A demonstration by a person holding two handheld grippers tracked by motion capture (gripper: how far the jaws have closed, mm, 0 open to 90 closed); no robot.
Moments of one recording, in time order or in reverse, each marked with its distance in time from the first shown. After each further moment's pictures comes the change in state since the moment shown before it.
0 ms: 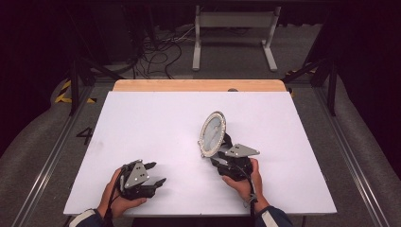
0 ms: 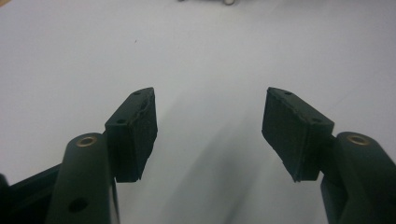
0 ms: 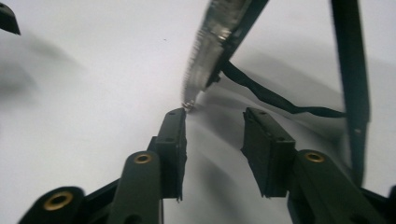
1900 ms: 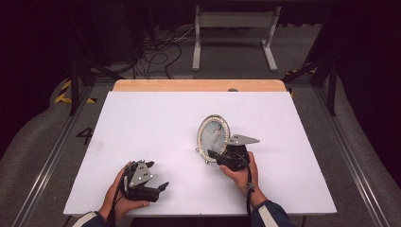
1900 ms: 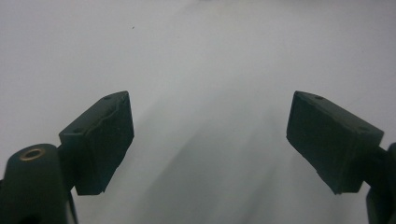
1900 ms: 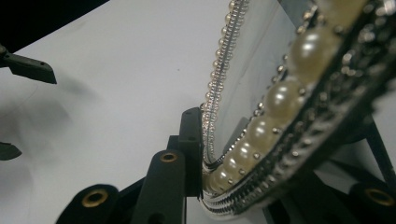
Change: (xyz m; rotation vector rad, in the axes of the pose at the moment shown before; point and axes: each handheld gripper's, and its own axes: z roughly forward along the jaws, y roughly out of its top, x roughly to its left) left arm -0.004 0.002 0.011 0.024 0.010 -0.064; right arm -0.012 0.021 0.010 -0.014 0.104 0.117
